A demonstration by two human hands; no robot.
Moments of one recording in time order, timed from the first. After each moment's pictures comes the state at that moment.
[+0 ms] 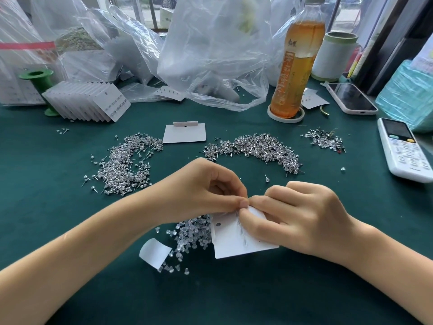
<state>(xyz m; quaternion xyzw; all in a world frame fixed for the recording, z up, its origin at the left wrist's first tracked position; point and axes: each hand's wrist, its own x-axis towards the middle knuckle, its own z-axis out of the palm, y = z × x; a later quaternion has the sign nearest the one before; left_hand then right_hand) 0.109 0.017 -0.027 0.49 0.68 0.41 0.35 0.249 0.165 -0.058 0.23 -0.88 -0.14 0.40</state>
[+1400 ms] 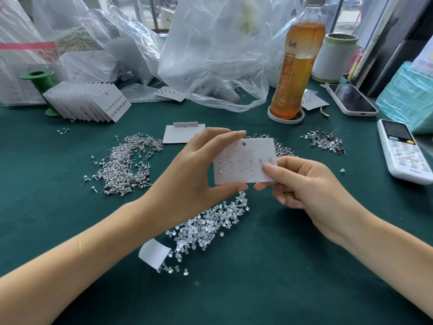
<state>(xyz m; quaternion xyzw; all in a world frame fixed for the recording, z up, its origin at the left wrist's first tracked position) 0.106 0.018 -0.036 0.56 0.74 0.37 -0.05 0.238 0.171 -0.040 -0.20 -0.68 0.69 0.14</state>
